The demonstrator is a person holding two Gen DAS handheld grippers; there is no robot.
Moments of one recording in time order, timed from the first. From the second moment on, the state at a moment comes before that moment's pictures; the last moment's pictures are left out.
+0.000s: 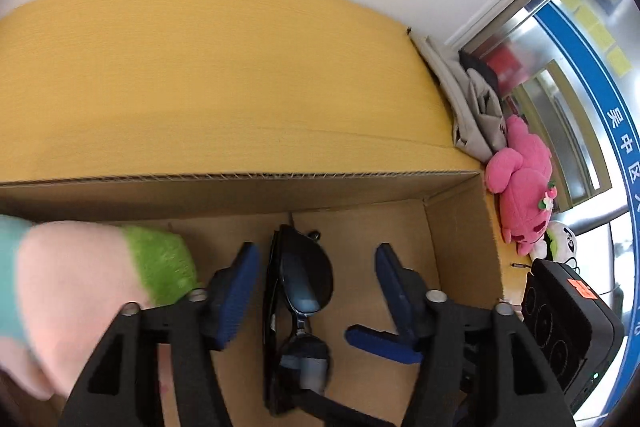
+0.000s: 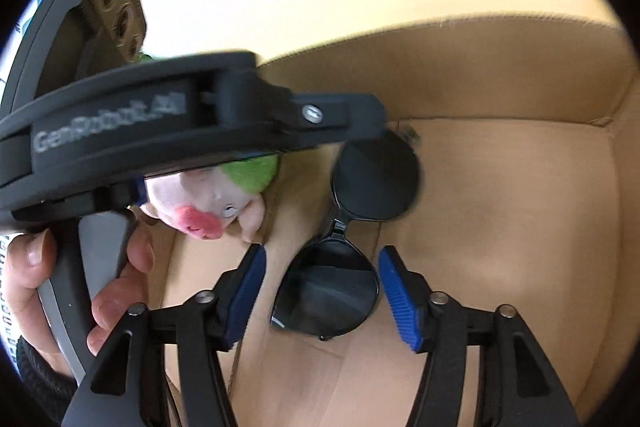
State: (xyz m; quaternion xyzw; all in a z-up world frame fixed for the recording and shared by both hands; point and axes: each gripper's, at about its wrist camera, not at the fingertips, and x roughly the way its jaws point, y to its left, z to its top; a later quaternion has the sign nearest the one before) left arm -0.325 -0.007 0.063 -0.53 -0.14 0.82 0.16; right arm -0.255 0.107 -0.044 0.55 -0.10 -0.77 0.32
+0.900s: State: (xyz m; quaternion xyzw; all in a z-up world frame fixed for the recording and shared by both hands) left arm 0.056 -0.019 0.148 -0.23 0.01 0.97 0.03; right arm -0.004 0.175 0.103 0.34 0.03 -0.92 0.19
